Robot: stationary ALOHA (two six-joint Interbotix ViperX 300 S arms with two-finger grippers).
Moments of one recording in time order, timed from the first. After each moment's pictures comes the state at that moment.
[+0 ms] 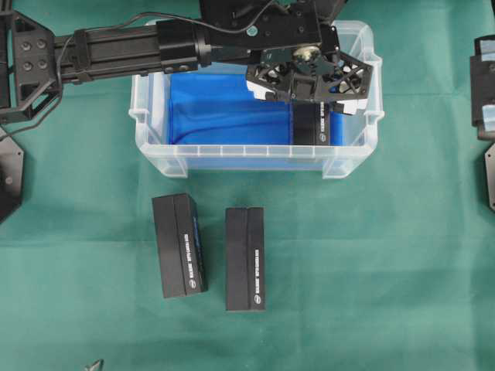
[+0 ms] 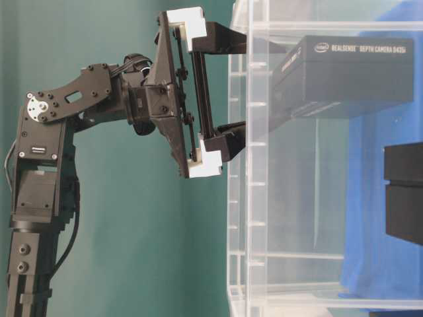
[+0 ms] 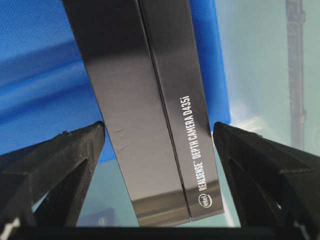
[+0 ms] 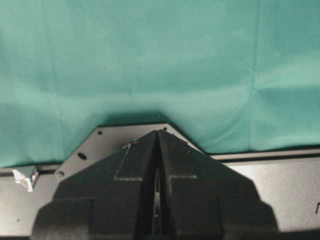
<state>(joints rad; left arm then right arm) 0.17 0.59 -0.58 0.06 1.30 -1.20 0.00 -0.68 0.53 -0.07 1.52 0.18</state>
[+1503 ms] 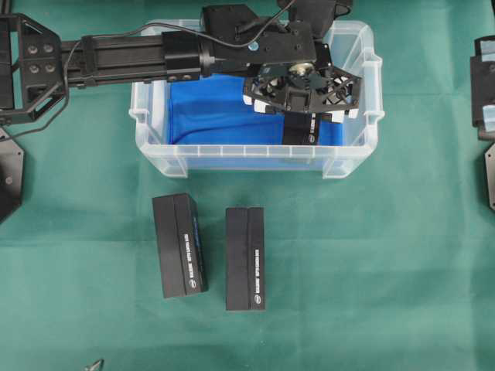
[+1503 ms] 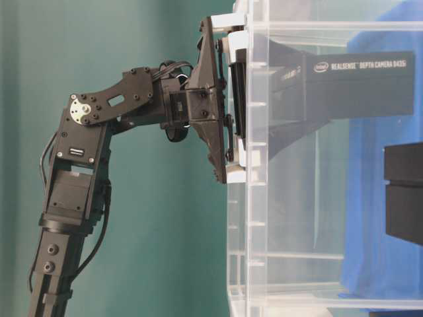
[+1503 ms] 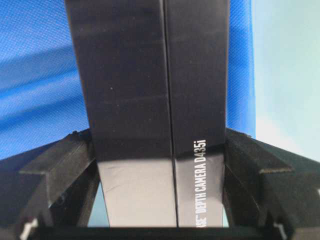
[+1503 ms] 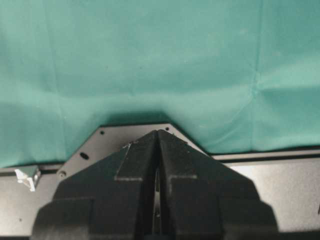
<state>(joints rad) 0.17 0.60 -0.48 0.04 1.21 -1.24 0.00 -0.68 0.53 -0.06 1.52 0.18</state>
